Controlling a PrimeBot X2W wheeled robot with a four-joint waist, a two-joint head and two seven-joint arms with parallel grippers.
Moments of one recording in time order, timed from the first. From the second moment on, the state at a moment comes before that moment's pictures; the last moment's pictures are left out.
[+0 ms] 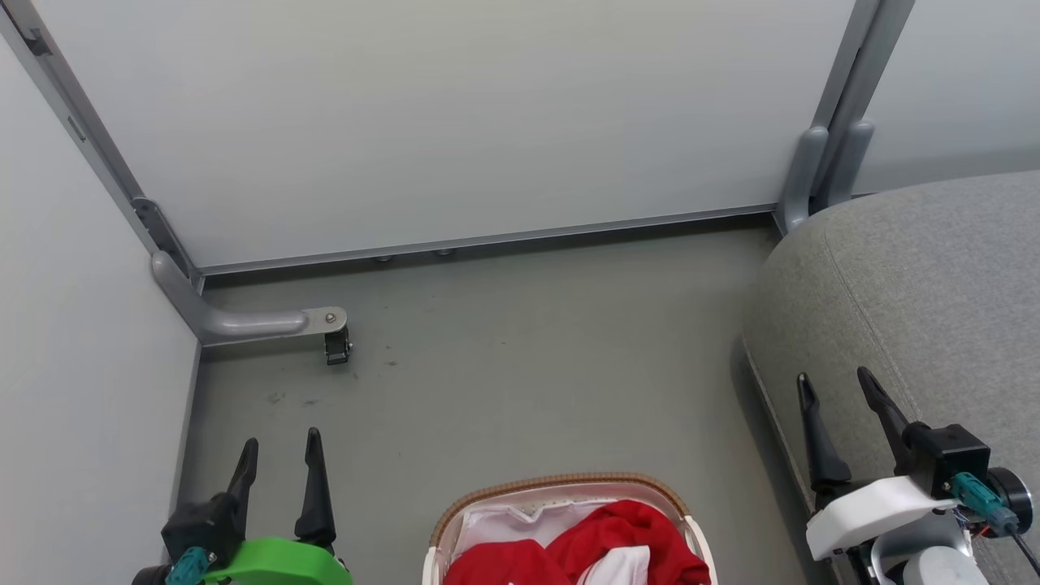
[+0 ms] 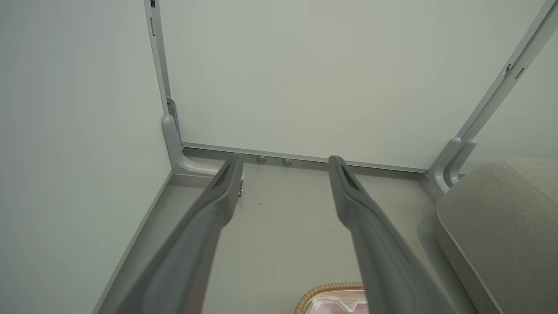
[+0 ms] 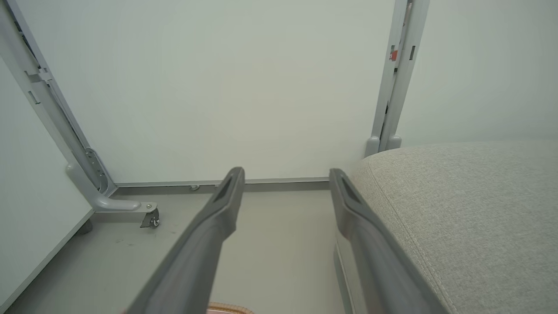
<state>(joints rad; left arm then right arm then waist) 0.00 0.05 -0.07 0.30 -0.29 -0.06 -0.24 -0.05 -0.05 -0.06 0.20 0.12 0.13 -0.24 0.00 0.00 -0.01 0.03</state>
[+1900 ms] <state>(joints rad) -0.22 0.05 -0.36 0.51 -0.12 -0.12 -0.26 -0.16 -0.05 -0.09 0.17 0.01 0.13 -0.26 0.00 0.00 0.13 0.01</state>
